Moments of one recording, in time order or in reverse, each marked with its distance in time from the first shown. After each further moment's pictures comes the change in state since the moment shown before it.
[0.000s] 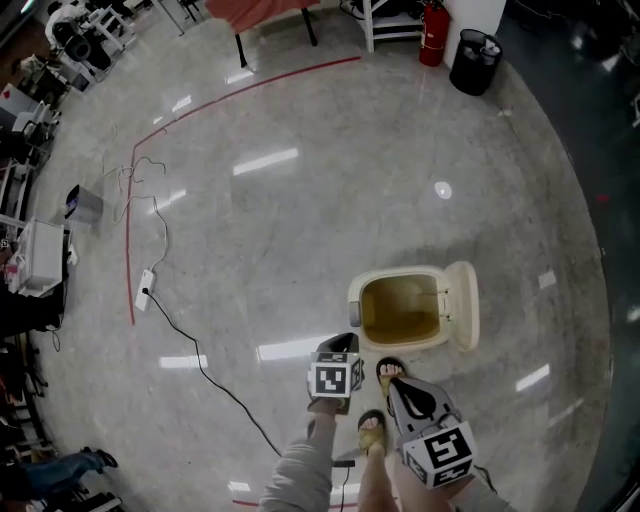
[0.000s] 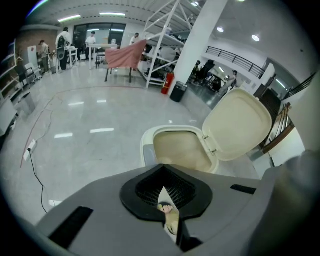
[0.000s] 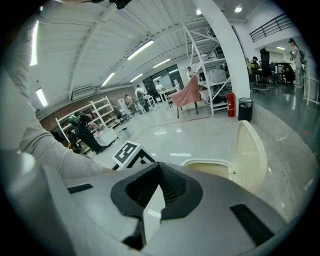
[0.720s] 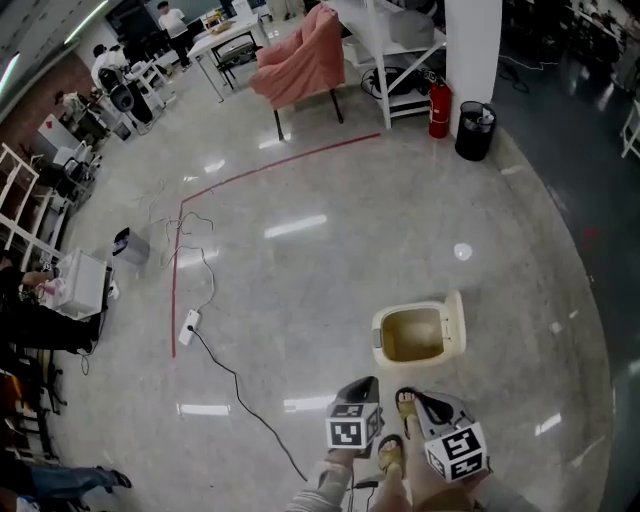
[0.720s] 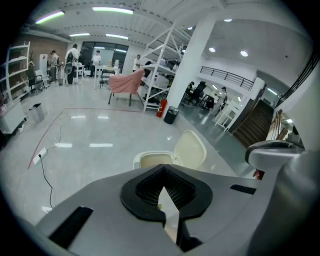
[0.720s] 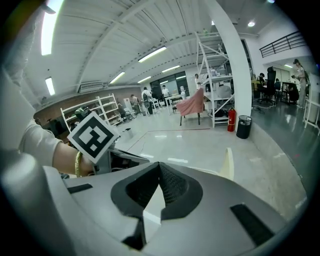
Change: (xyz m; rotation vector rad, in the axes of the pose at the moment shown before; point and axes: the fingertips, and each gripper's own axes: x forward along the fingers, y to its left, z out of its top) left arm -0.206 -0.092 0.023 -0.006 -0.226 -0.016; right arm -0.107 0.045 0.030 -0.129 -0.036 -0.022
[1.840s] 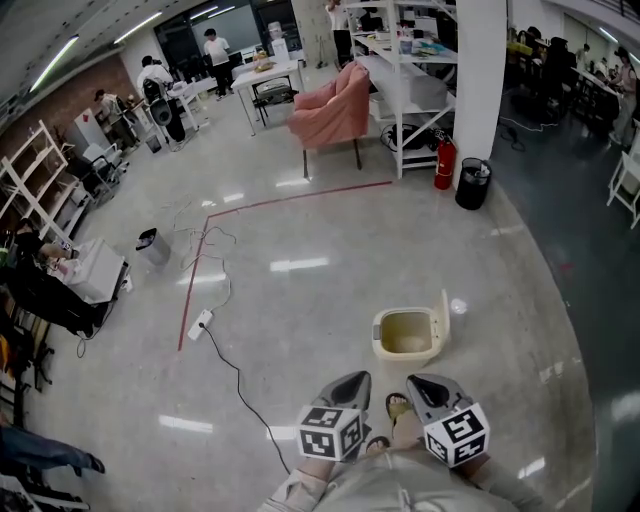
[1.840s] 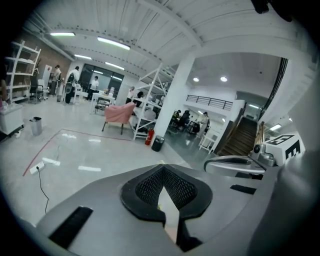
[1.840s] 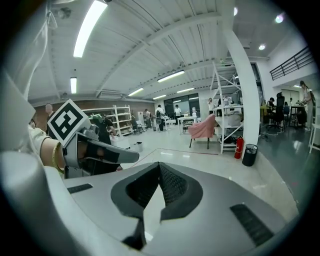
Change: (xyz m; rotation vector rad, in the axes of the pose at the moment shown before) left arm -0.230 -0.086 0.018 0.053 -0.337 -0.101; right arm -0.135 0.111 0.055 -0.171 -0.221 0.057
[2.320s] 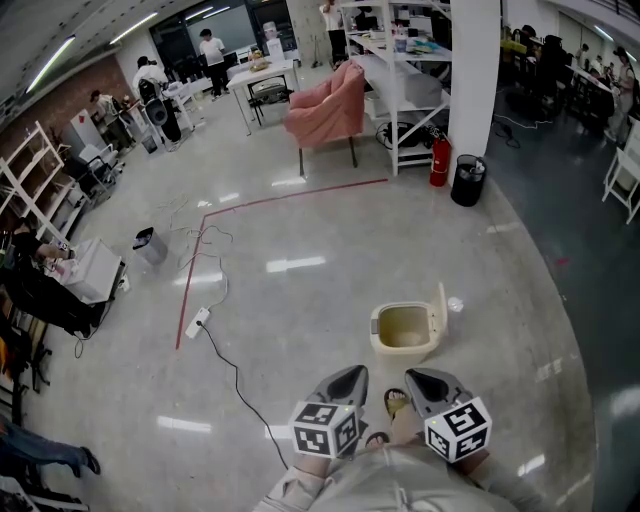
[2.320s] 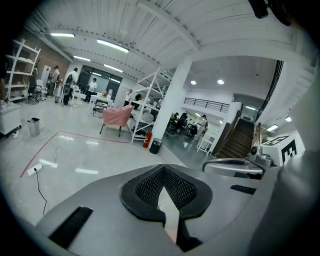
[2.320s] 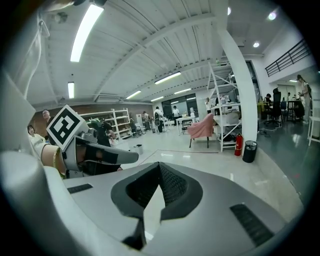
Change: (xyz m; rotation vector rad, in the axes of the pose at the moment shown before) left arm -0.019 -0.006 0.004 0.012 -0.030 -0.025; right arm -0.011 0.012 0.005 0.048 -0.021 -0.010
